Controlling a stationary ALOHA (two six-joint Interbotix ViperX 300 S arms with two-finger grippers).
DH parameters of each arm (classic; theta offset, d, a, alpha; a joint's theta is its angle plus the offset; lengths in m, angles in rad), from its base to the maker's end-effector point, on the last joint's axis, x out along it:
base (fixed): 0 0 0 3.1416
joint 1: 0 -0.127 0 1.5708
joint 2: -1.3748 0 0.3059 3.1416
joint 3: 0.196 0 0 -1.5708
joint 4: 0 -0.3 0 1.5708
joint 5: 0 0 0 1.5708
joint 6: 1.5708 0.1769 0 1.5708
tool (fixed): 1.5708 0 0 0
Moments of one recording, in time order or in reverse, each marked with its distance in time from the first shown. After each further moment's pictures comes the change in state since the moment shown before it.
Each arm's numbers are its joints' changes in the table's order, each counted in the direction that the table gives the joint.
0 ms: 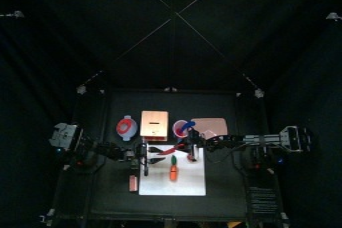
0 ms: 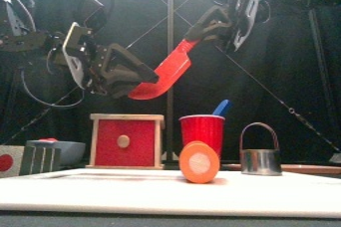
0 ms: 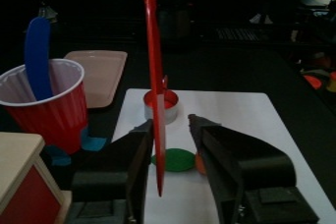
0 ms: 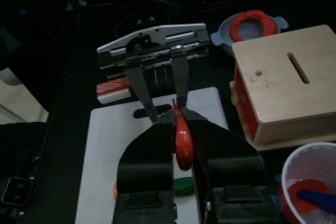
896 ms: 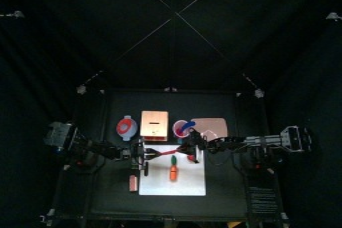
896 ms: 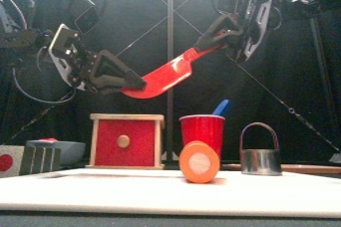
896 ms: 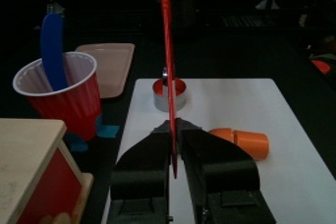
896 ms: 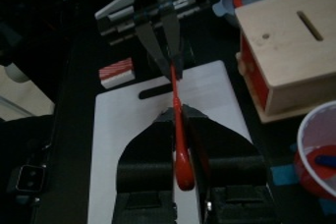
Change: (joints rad) left arm -0.009 -0.091 -0.058 0.032 -0.058 0.091; right arm -0.038 -0.009 -0.086 -0.094 -0.003 0.008
